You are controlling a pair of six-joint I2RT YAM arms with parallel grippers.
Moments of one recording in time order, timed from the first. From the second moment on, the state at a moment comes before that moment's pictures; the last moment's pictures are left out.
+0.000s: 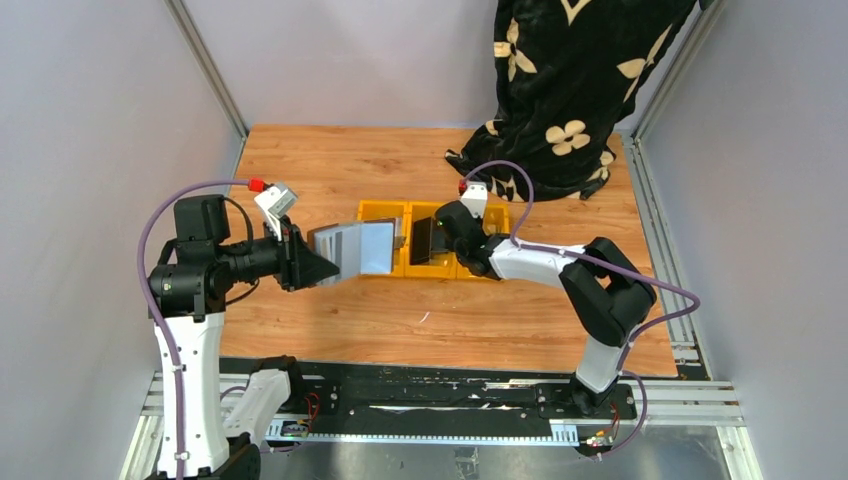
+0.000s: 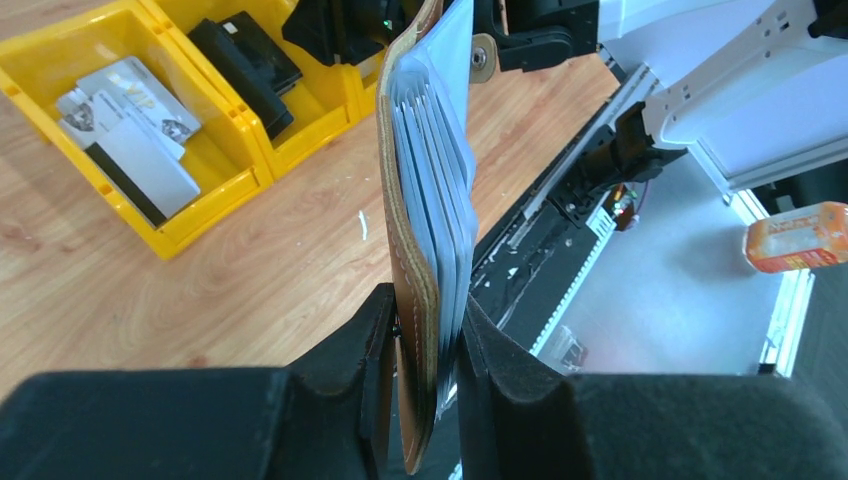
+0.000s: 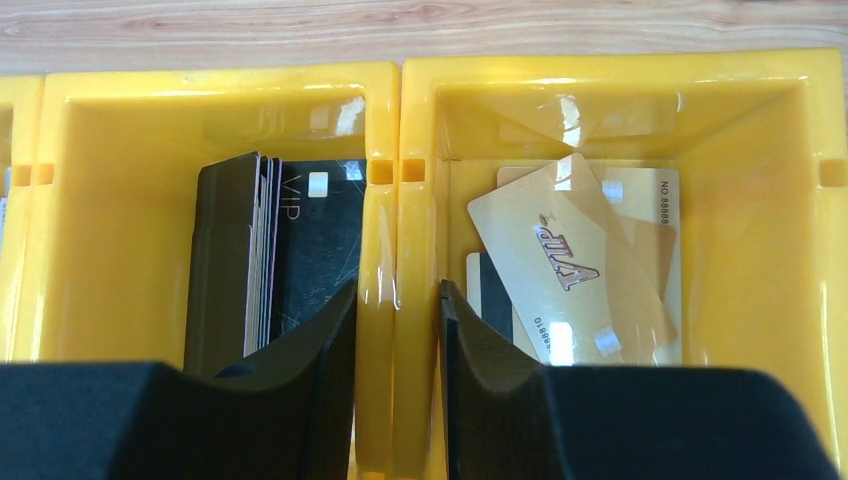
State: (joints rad) left arm 0.10 0.85 1.29 -1.21 1.02 0.20; right arm 0.78 1.77 1.03 0.06 0.57 0.56
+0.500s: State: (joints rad) left arm 0.10 0.80 1.20 -1.21 1.16 0.22; right arm 0.68 1.44 1.12 -0.03 0.08 0.48
